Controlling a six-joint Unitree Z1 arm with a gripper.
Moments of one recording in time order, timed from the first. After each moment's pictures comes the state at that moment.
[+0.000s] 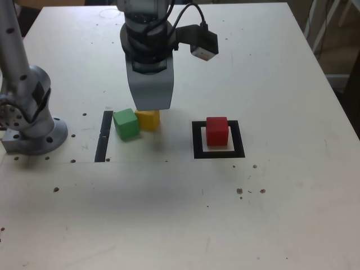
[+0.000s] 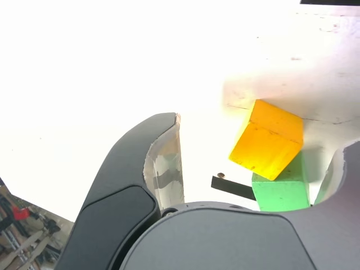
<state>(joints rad) -0.07 1.67 -1.03 1.01 0.41 1.39</state>
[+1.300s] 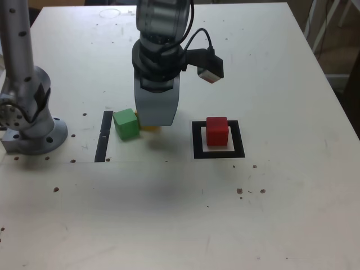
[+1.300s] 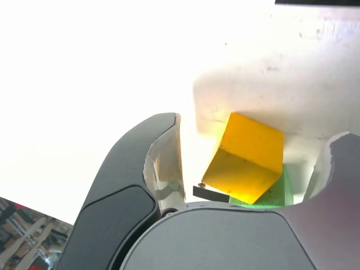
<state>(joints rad) -0.05 1.80 -1.03 0.97 0.36 1.39</state>
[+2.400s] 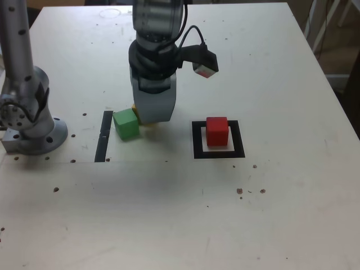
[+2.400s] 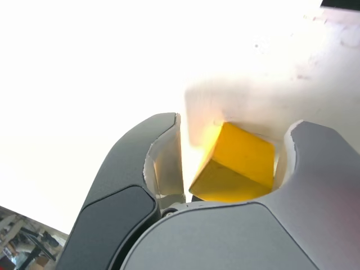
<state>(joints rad) 0.01 1.78 -0.97 0.90 0.34 1.37</state>
